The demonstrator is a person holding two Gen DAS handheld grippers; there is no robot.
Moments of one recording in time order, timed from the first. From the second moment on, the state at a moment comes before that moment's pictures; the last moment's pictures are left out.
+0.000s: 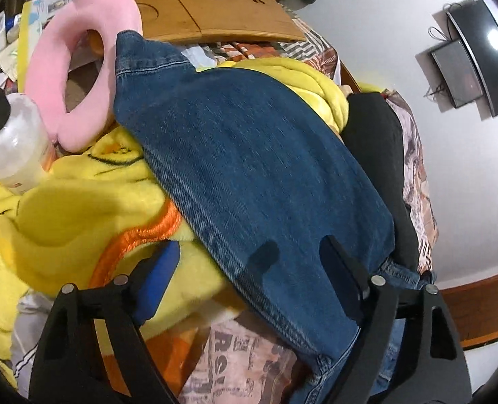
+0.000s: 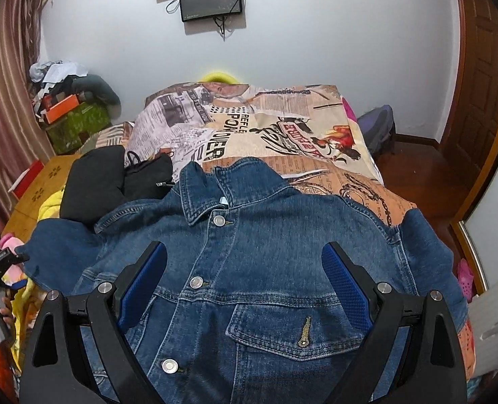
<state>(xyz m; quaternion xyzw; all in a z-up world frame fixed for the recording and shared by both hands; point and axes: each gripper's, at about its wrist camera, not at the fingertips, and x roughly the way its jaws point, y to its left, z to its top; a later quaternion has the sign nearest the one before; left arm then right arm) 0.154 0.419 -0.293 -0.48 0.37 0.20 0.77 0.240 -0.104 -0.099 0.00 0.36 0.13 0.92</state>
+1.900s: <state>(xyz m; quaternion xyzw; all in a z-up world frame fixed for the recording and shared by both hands) 0.258 0.080 -0.161 -0.10 0.42 -0.04 0.90 0.210 -0.152 -0.098 -0.01 0.36 0.12 0.92</state>
